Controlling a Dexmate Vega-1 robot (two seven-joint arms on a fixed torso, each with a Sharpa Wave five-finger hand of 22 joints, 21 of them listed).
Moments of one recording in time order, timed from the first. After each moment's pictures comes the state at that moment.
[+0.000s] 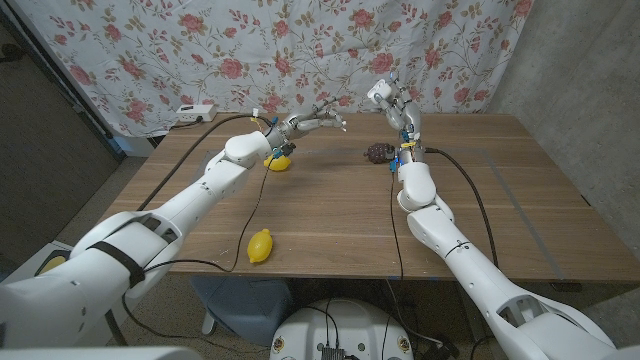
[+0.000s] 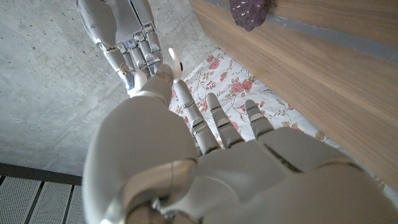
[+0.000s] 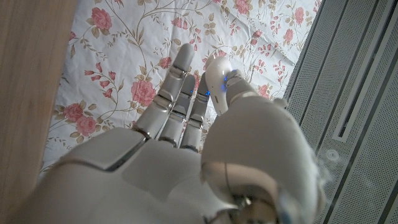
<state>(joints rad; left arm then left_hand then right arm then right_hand) 0.40 0.43 0.64 -1.01 -0.41 -0.41 -0.45 1.18 0.15 0.34 -0.16 0.18 0.01 -0.08 0.19 0.19 0.66 -0.21 0.73 0.83 0.30 -0.13 0.42 0.51 0.12 0.21 0.23 0.19 -0.82 -0.22 -0.40 -1.41 0.17 0.48 -0.37 1.26 0.17 0.26 -0.13 0.17 0.30 -0.20 0.20 0.22 0.55 -0.06 0.82 0.43 0.51 -0.05 0.28 0.66 0.74 -0.08 0.72 0.29</state>
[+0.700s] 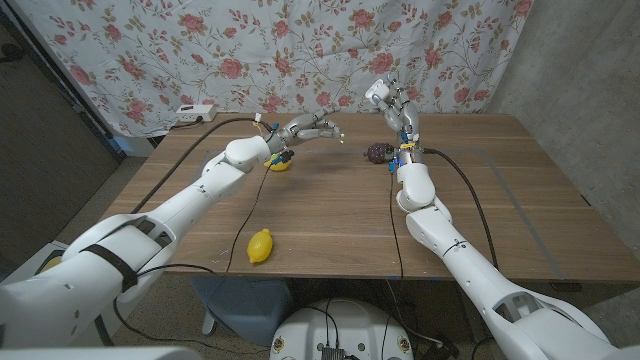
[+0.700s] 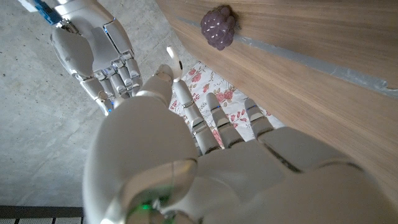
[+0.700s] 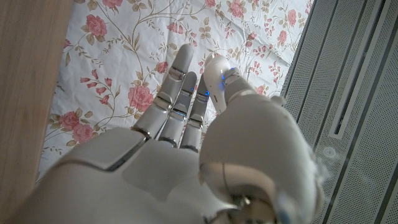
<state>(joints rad) 0.41 0.46 0.68 -1.04 -0.30 -0.37 -0.40 1.19 0.15 0.33 -0.16 0.18 0.01 -0.08 0.19 0.19 0.66 -0.21 0.75 0.81 0.31 -0.14 0.41 0.51 0.12 0.21 0.23 0.19 -0.81 -0.21 -0.40 -1.36 0.19 0.53 -0.33 1.29 0.17 0.27 -0.14 0.17 0.32 -0.18 0.20 0.22 0.56 -0.05 0.82 0.43 0.55 -0.05 0.27 0.66 0.69 -0.07 0.77 0.28</state>
